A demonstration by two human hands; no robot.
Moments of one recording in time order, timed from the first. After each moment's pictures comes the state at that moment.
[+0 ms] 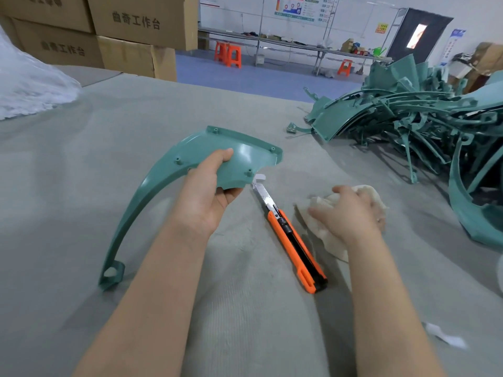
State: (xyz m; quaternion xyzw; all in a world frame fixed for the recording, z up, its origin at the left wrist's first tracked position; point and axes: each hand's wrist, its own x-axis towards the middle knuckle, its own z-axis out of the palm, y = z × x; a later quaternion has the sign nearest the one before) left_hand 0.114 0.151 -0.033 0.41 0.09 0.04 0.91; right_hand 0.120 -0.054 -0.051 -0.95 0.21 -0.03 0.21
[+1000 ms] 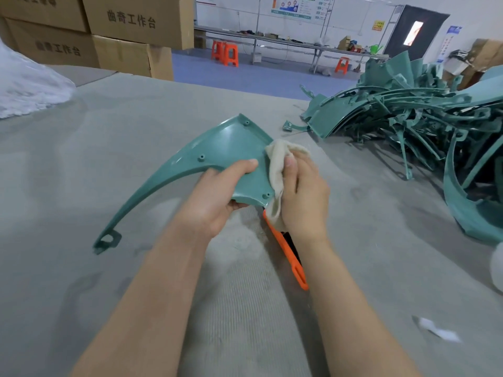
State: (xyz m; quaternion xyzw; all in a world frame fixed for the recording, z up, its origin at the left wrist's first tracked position) left_hand 0.108 0.138 -0.035 0.55 -0.03 0.00 0.83; right_hand 0.121 0.008 -0.056 -0.82 -0.08 -0.36 0.44
